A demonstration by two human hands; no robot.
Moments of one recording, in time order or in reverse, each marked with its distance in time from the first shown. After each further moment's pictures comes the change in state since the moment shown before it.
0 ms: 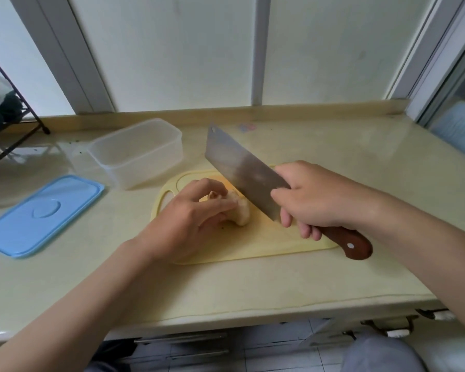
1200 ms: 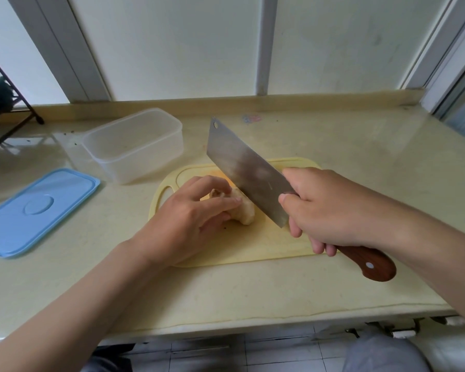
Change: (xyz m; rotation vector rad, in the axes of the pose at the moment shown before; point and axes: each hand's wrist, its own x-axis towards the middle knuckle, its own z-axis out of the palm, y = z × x) left_hand 0.002 0.003 -0.003 -0.010 -0.025 -0.016; right_hand -0.013 -0.006 0.003 -0.172 -0.003 0.013
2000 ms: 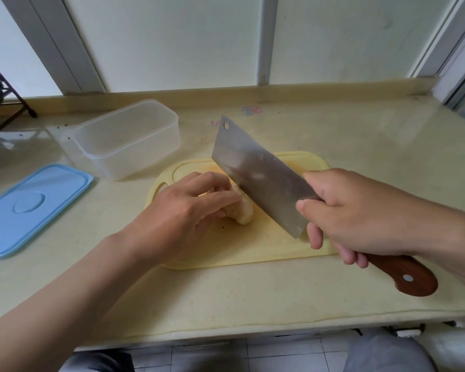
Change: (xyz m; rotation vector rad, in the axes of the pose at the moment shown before) left_hand 0.004 -0.004 -0.004 0.049 -0.073 0.025; right_hand -0.008 0.018 -0.008 0.092 -0.087 0.034
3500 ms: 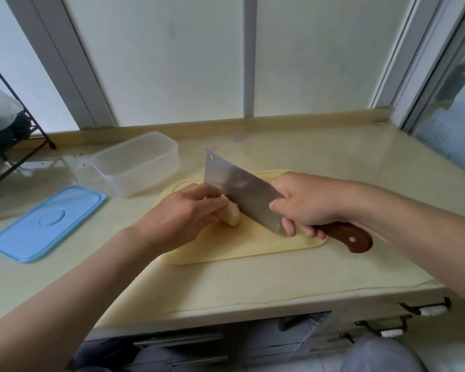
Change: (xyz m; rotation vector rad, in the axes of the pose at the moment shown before) left_hand 0.010 0.006 -0.011 0.103 -0.051 0.043; right_hand 0.012 0.000 -0.007 -0.024 -0.066 -0.038
